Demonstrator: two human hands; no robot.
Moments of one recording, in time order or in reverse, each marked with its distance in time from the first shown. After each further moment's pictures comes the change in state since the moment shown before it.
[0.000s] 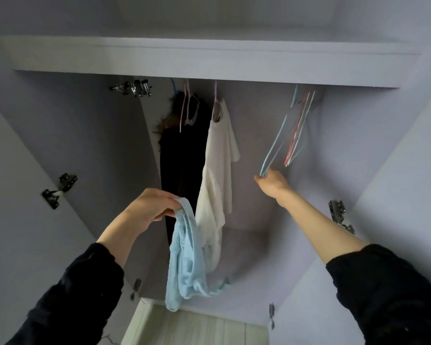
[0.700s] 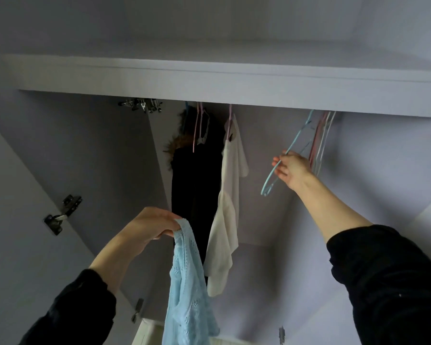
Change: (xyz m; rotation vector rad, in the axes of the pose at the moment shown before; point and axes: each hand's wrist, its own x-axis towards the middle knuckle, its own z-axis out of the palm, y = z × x) left_hand 0.035 0.000 -0.043 0.058 -0.088 0.060; right_hand 0.071 -0.061 -0.023 1.029 0.107 0.168
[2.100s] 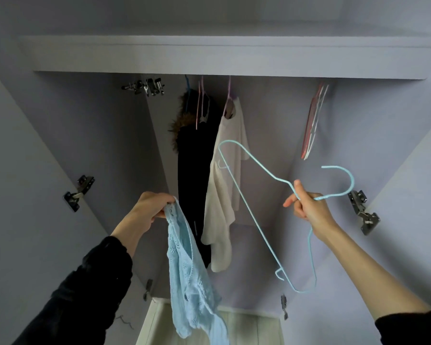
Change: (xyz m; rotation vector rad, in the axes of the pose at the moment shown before) left_hand -0.013 -0.031 -0.010 -0.005 0.196 -0.173; right_hand -0.126 0.099 -0.090 -0.467 -0.062 -0.238
